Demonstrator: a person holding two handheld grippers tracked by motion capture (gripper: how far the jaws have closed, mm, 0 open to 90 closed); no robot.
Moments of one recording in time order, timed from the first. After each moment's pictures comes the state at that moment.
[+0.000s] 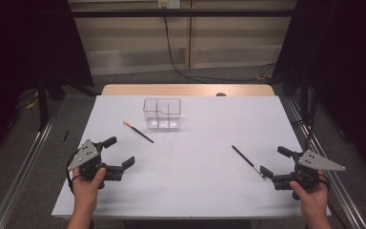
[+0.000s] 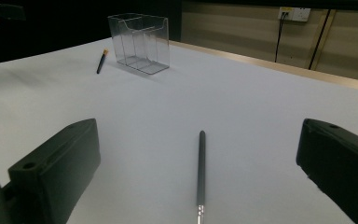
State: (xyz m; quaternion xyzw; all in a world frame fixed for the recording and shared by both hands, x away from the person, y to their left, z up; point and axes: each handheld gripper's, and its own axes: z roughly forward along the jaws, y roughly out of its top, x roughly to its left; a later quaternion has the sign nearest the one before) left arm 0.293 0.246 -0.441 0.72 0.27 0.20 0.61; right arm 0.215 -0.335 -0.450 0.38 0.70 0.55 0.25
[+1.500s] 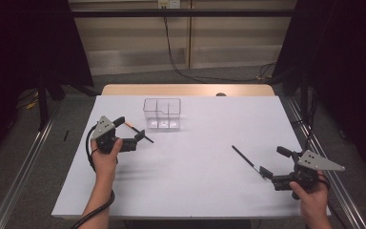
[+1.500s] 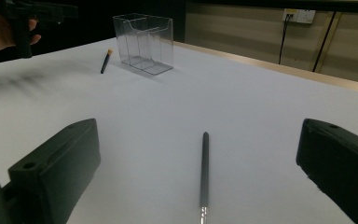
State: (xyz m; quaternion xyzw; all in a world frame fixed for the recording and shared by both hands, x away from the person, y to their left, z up) left arm 0.368 0.216 -0.448 0.70 0.33 0.22 0.59; right arm 0.215 -0.334 -0.450 0.37 0.71 0.55 0.25
